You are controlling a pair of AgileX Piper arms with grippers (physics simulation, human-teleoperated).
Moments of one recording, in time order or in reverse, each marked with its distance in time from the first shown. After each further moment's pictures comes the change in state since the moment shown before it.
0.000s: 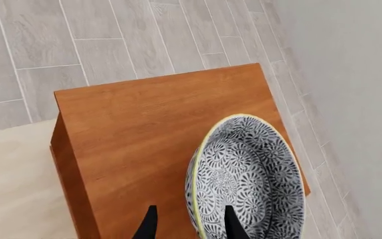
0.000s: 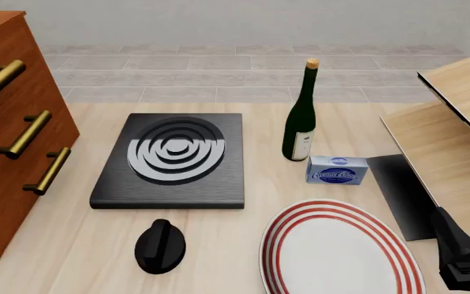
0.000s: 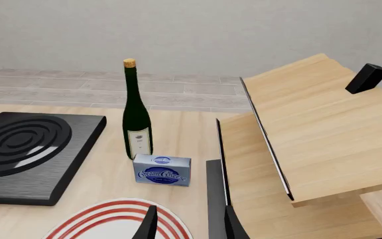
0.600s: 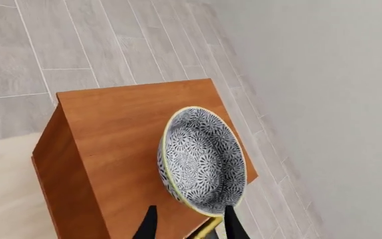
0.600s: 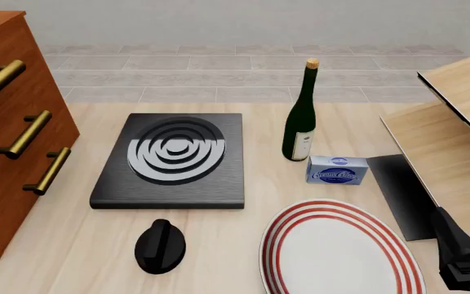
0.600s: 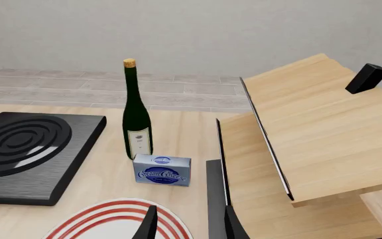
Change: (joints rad) left arm -0.026 -0.189 -0.075 0.068 -0.031; right arm 0.000 0.000 0.000 0.000 0.000
